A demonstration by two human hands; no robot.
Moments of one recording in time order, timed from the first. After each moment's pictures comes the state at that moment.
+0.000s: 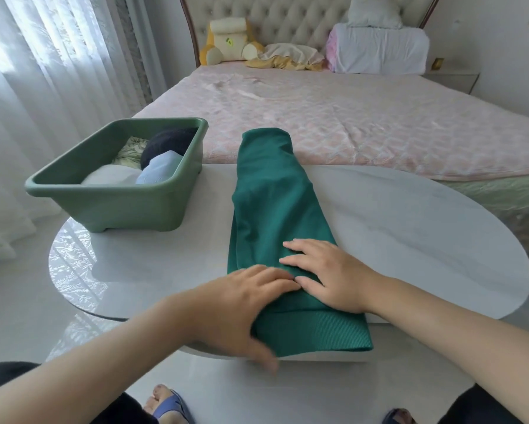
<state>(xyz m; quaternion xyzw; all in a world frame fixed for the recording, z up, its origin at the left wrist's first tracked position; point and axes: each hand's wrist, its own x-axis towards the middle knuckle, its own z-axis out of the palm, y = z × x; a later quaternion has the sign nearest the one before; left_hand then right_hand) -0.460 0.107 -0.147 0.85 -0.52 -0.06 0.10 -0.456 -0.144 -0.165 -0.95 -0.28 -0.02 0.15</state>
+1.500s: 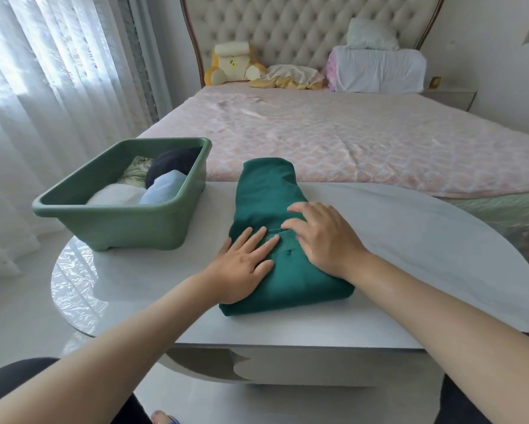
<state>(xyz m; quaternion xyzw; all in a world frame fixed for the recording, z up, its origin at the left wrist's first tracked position) -0.373 0.084 -0.168 0.96 -0.28 -0.07 0.04 -0.380 -0.138 -0.141 -0.92 -0.27 -0.28 0.03</state>
